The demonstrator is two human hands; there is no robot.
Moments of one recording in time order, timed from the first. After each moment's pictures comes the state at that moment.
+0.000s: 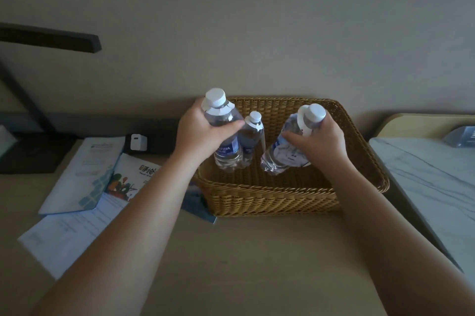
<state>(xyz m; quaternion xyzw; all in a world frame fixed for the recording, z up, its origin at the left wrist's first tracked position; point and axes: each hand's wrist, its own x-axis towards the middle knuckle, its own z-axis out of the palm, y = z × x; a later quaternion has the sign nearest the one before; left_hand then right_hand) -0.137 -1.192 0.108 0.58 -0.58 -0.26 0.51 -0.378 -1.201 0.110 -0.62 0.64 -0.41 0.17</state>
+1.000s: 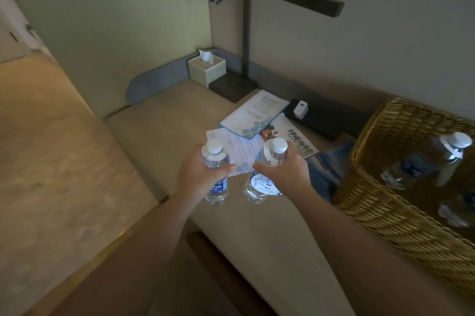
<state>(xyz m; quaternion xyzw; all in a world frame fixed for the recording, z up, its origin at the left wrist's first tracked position) 0.030 -0.929 -0.012 0.84 -0.22 -0.14 0.47 -0.106 -1.083 0.001 -0.80 0.40 -0.20 0.40</state>
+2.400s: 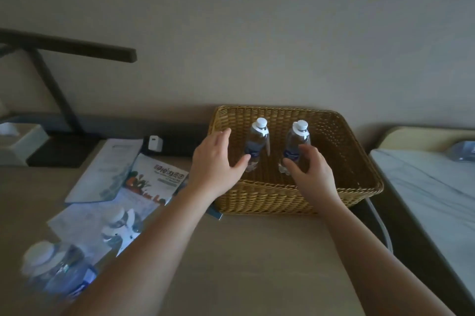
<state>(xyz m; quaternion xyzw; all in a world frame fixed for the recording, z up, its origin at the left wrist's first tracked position) -0.152 -1.112 0.091 0.63 -0.69 -0.05 0.34 -0.370 -1.134 0.074 -0.64 0.63 -0.39 0.20</state>
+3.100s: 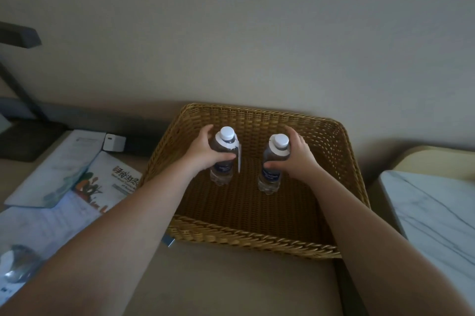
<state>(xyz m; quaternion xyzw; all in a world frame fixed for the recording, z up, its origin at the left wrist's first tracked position) -0.206 -1.315 0.019 0.70 -0.48 -0.39 0.36 -0.453 -1.358 0.028 -0.74 0.58 -0.20 0.29</state>
